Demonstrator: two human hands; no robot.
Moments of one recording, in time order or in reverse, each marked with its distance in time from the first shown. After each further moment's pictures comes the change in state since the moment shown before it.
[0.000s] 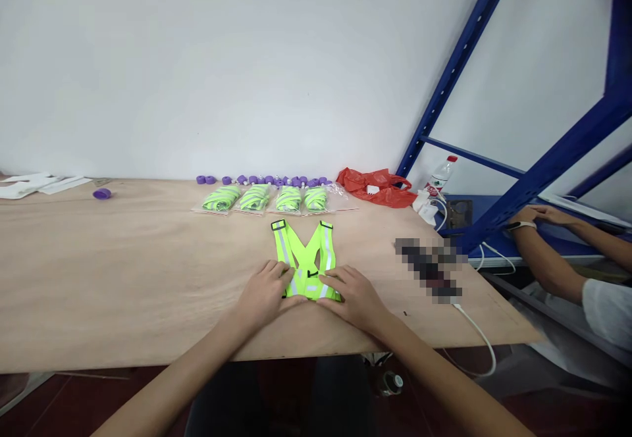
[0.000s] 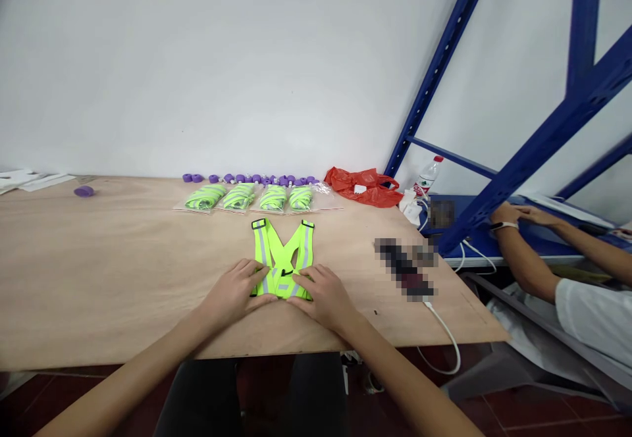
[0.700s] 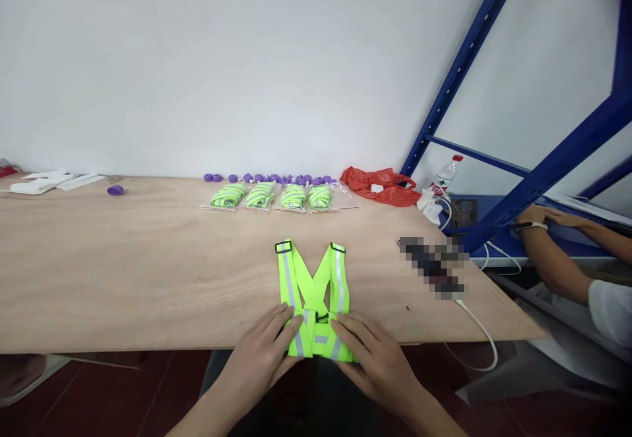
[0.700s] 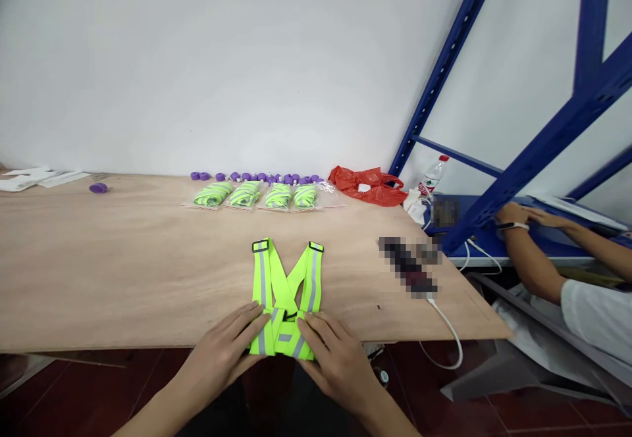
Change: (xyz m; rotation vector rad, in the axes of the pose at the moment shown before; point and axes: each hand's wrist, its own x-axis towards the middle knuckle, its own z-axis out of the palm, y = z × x) left_hand -0.094 0.042 0.015 -0.039 0.189 0.117; right_hand -0.066 -0.067 -0.031 -0.027 0.004 -0.074
